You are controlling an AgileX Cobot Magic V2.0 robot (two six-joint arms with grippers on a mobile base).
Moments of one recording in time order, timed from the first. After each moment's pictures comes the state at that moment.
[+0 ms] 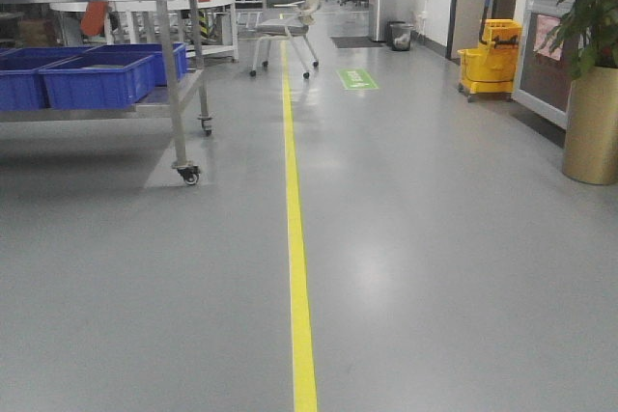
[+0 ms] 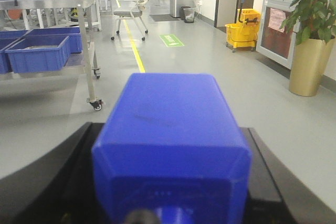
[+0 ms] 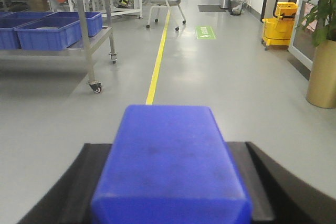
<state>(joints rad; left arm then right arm) -0.18 0.27 -0.38 0.01 0.24 -0.04 0.09 0.24 -0.29 0.04 0.19 0.02</state>
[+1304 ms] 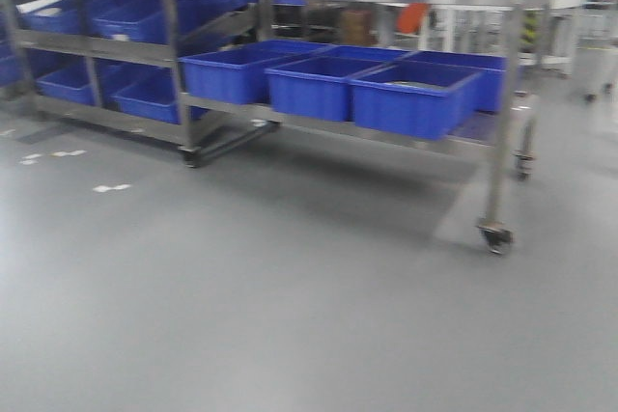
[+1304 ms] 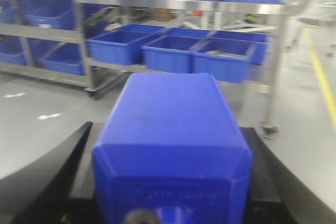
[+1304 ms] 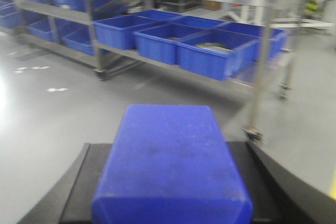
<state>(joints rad) -0.18 0.27 -0.38 0.01 0.24 -0.04 0.09 0.24 -0.29 0.04 0.19 0.02</state>
